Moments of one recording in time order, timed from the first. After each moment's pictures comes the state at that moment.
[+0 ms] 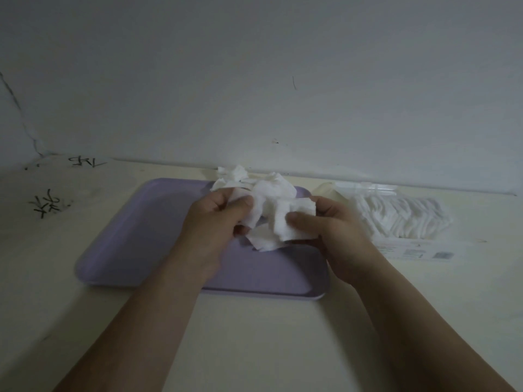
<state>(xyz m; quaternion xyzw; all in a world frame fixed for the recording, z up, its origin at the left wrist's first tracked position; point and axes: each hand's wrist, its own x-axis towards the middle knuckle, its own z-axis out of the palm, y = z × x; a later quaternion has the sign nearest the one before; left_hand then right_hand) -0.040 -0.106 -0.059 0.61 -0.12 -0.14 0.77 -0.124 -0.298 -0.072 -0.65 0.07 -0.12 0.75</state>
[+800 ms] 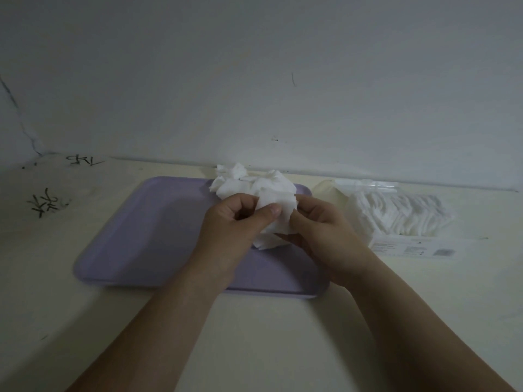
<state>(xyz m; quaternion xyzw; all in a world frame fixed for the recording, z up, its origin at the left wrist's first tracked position) -0.066 -0.121 -0.062 0.64 -0.16 -0.12 0.74 -0.126 -0.279 -0.069 -0.65 0.01 -0.09 0.75</state>
